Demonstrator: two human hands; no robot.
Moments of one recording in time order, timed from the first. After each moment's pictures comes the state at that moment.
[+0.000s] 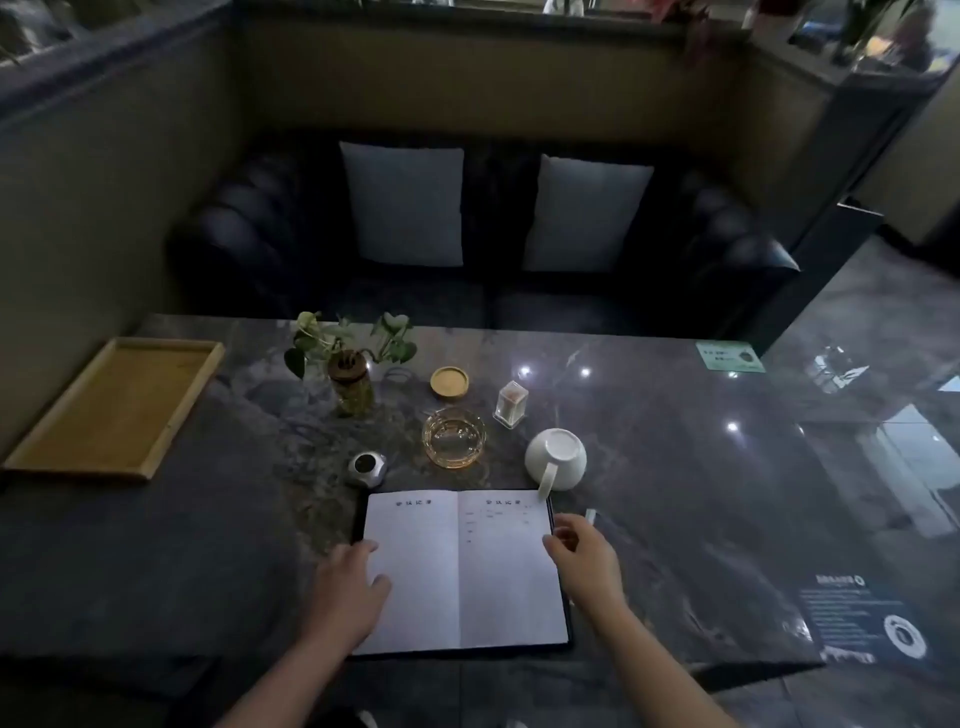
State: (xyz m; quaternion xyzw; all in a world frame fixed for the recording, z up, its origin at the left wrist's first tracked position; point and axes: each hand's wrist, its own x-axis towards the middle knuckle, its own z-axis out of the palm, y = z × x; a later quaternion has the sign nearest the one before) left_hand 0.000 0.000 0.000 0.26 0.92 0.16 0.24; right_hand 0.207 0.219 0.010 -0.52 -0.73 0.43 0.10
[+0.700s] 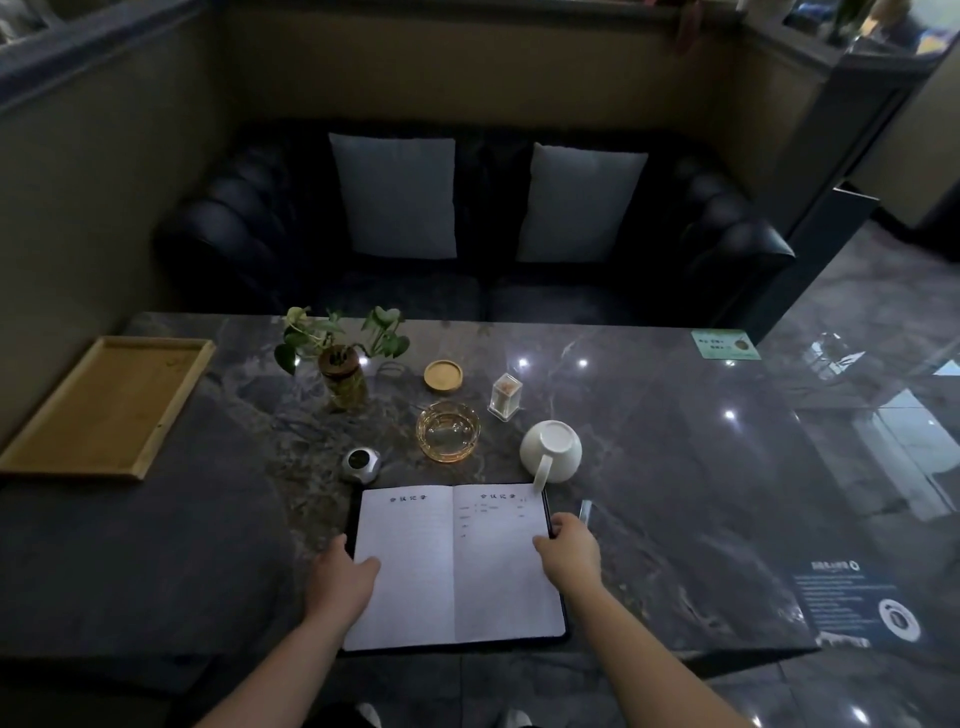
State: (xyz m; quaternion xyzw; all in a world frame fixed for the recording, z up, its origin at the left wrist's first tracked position) left_hand -0.006 0.016 -0.004 0.07 0.91 0.28 0.30; right_hand 0.188 0.221 -0.004 -0.59 -0.70 0.41 0.03
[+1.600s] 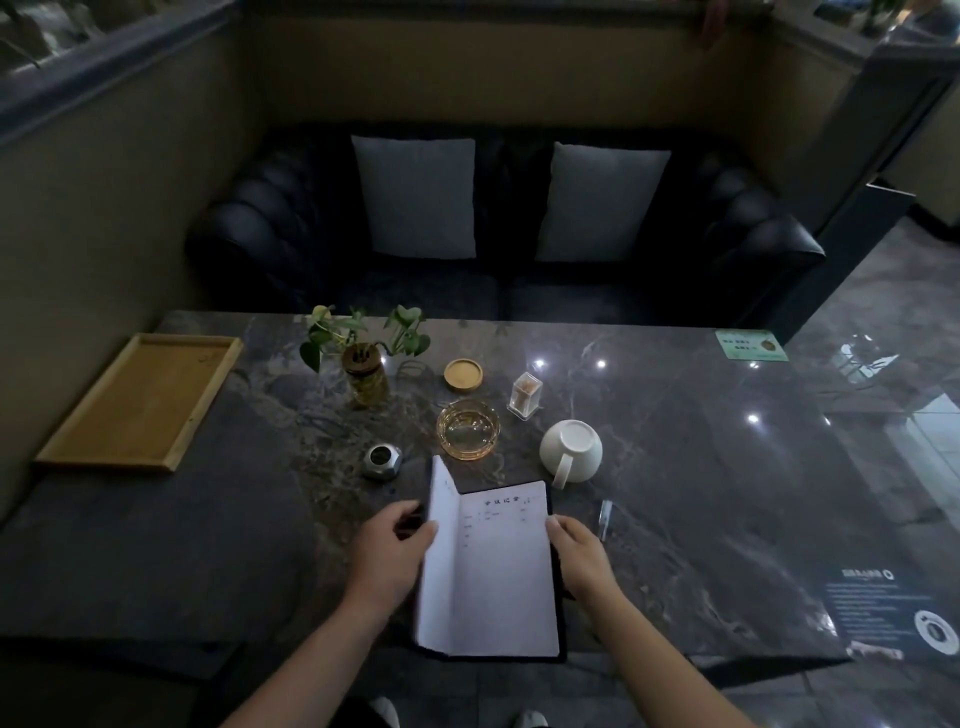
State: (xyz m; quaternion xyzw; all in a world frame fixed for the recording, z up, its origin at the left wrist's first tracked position) left_hand 0.018 0.033 0.048 0.16 0.83 0.47 0.25; right_hand 0.188 0.199 0.015 -0.54 -0.56 0.62 0.10
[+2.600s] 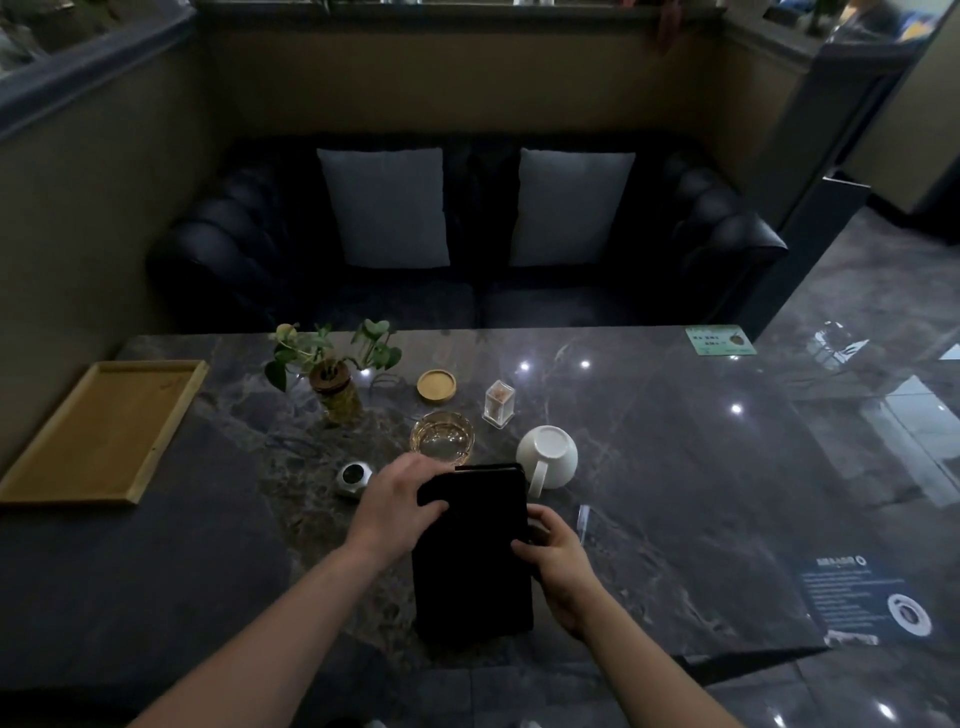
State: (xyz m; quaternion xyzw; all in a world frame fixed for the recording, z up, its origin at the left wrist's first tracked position) left_hand -0.010 0.099 0.083 0.50 0.79 0.31 0.14; right_hand 0.189 0.207 0.016 -0.41 -0.48 0.76 0.17
